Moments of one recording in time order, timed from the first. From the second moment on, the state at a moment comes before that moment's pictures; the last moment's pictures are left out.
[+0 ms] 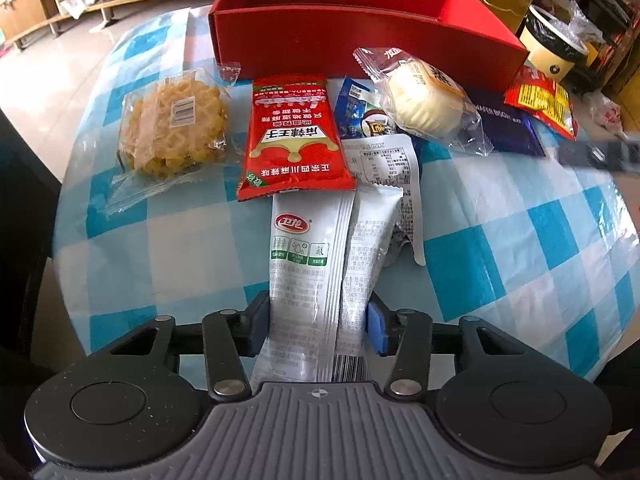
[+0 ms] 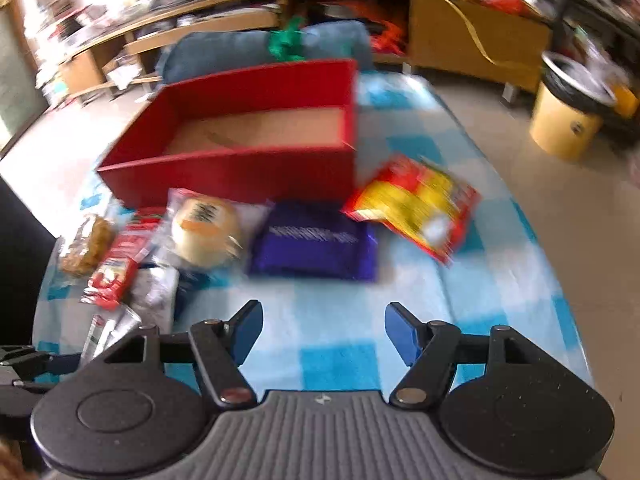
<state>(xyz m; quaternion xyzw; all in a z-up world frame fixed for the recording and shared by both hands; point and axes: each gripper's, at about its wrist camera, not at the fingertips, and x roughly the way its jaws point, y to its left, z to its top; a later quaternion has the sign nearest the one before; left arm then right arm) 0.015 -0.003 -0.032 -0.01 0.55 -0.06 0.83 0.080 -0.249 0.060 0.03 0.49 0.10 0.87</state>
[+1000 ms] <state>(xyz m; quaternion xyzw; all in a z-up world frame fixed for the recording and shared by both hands) 0.016 -0.001 -0.037 -0.01 0.54 -0.06 0.84 0.145 -0.167 0.010 0.03 0.55 0.20 0.81</state>
